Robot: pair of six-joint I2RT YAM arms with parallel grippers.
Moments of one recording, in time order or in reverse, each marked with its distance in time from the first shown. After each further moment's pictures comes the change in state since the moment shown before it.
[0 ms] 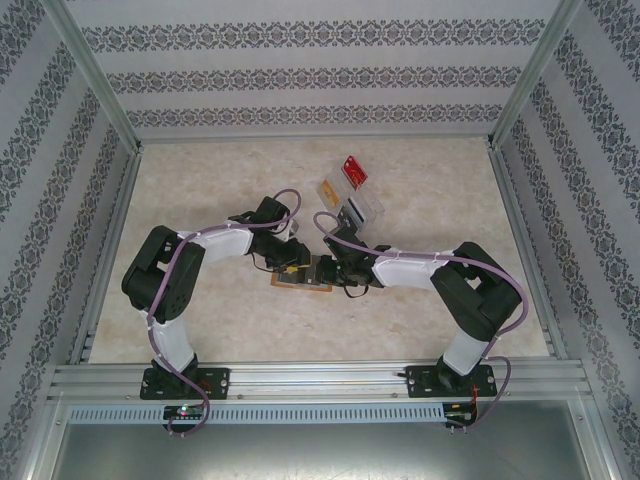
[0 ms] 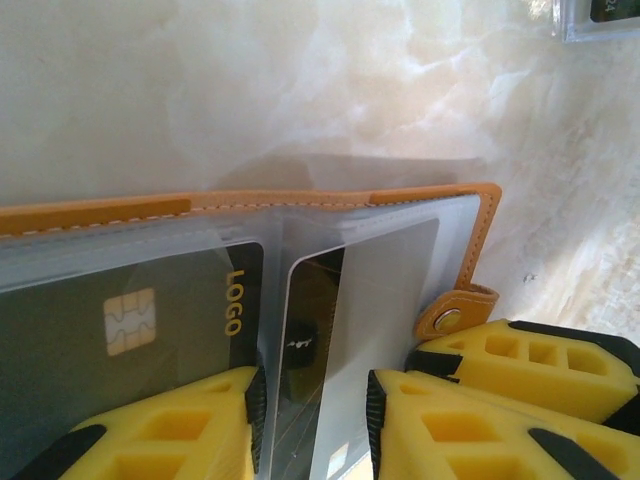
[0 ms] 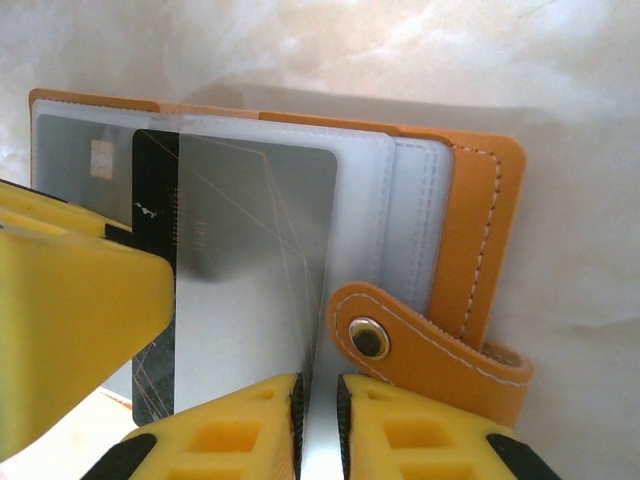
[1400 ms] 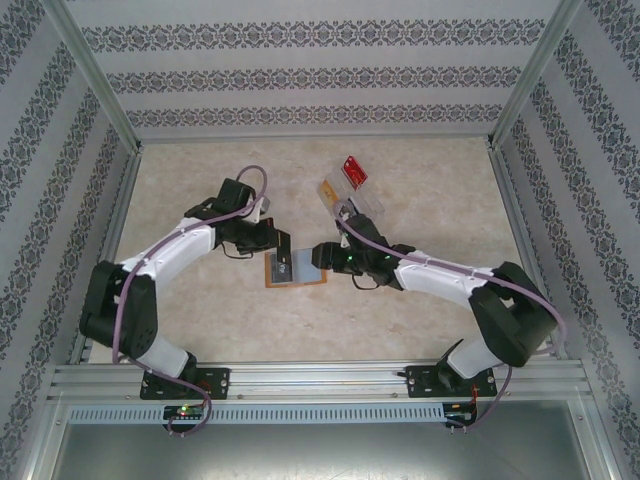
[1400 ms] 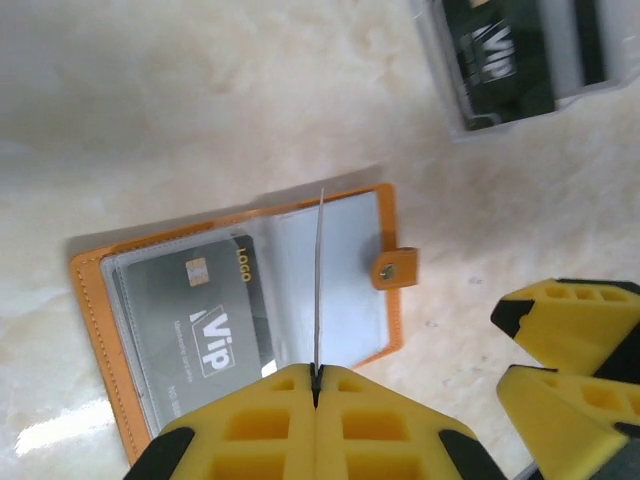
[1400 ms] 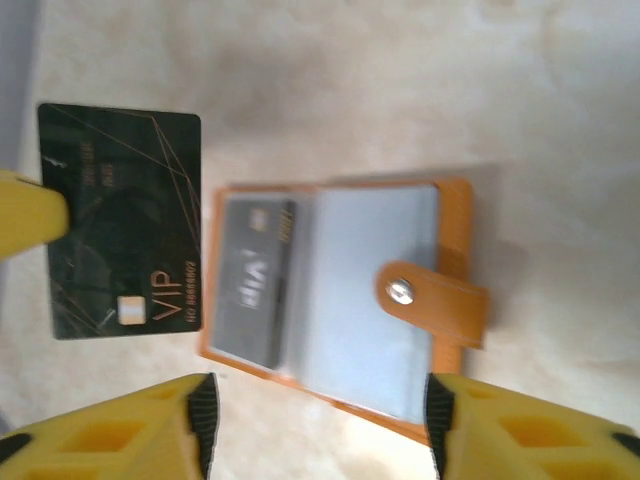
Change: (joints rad) left arm 0.142 -0.327 0.000 -0.181 -0.083 0.156; right arm -0.063 -0.230 -0.057 0.093 -0.073 -0.054
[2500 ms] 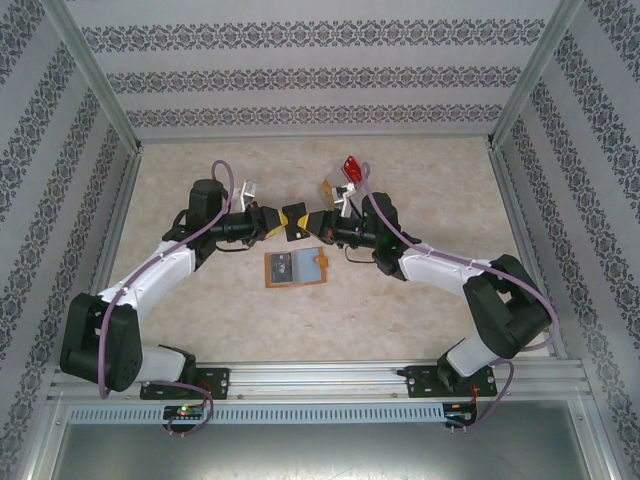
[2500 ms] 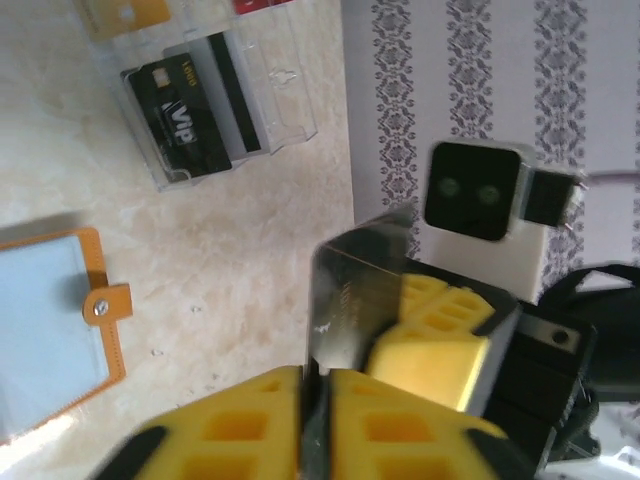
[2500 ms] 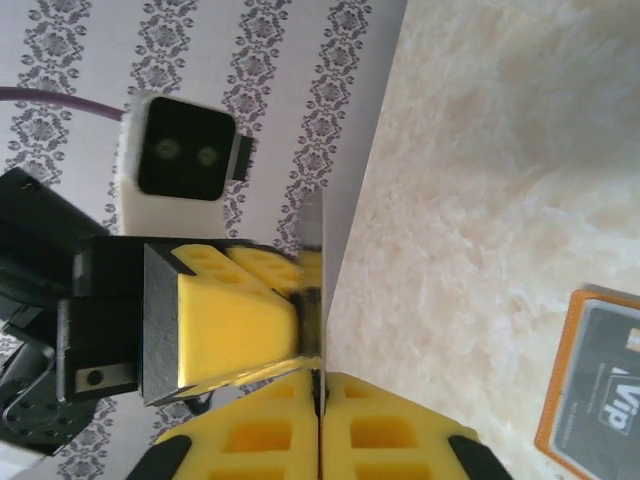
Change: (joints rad) left arm 0.084 -0.167 -0.209 0.528 0.381 -0.428; right arm -0.096 0.051 0.010 0.563 -0.405 0.329
